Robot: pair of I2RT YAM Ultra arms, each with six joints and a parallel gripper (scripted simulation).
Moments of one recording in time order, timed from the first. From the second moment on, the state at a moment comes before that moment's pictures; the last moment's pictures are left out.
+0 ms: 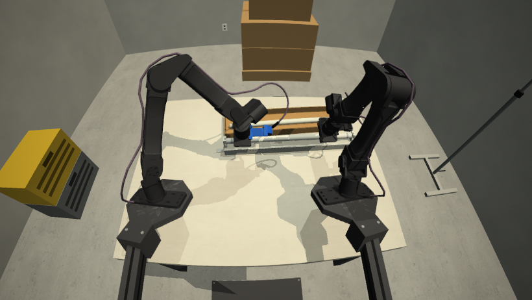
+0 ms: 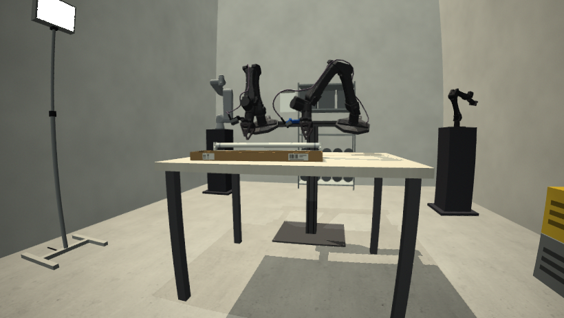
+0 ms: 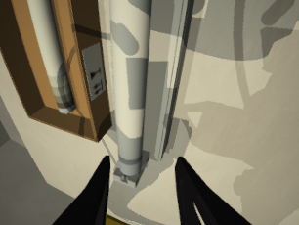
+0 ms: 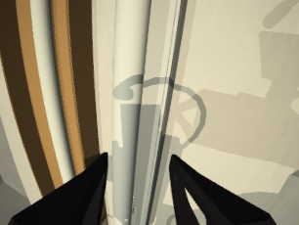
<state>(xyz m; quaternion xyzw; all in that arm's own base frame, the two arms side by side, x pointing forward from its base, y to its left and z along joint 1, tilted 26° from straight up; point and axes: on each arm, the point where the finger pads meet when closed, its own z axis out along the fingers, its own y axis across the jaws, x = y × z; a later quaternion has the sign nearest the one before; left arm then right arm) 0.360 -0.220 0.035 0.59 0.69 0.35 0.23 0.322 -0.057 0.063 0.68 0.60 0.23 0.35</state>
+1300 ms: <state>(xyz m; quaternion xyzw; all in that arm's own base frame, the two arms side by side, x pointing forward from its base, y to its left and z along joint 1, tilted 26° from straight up) 0.393 -0.222 0.027 0.64 0.73 0.22 0.09 0.360 -0.061 0.071 0.73 0.64 0.12 0.21</state>
